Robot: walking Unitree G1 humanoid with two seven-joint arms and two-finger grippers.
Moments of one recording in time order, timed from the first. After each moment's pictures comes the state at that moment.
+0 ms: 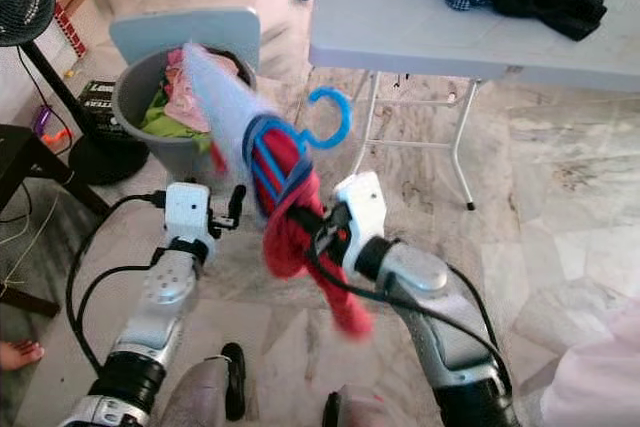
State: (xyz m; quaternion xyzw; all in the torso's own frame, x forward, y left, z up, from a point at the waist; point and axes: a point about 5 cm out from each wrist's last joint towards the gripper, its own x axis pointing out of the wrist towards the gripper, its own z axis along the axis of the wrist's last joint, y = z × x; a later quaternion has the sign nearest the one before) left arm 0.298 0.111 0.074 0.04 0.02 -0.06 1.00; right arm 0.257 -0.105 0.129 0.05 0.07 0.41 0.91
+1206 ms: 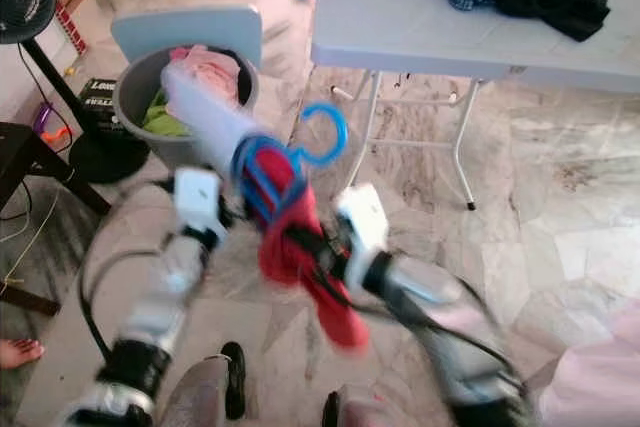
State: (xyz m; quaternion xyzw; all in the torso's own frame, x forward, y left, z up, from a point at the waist) left arm 0.314 0.109 0.094 0.03 0.00 -0.09 1.00; right arm 0.239 -0.114 0.131 0.06 0.09 0.47 0.88
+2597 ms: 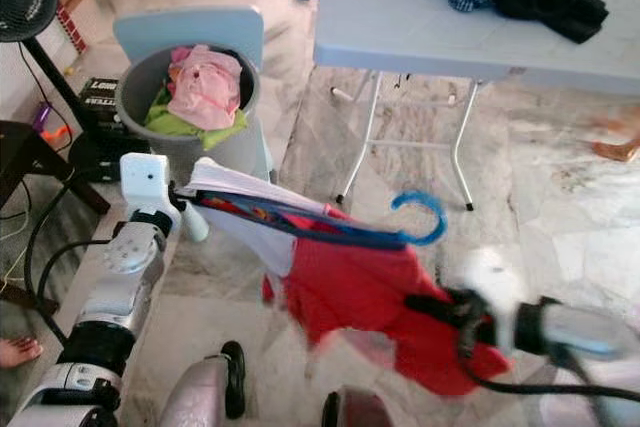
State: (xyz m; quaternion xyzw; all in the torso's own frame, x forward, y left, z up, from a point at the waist) left arm 0.326 0.166 0.098 0.02 0.01 -0.01 1.00; right arm 0.192 -0.257 0.127 -0.11 0.21 0.47 0.85
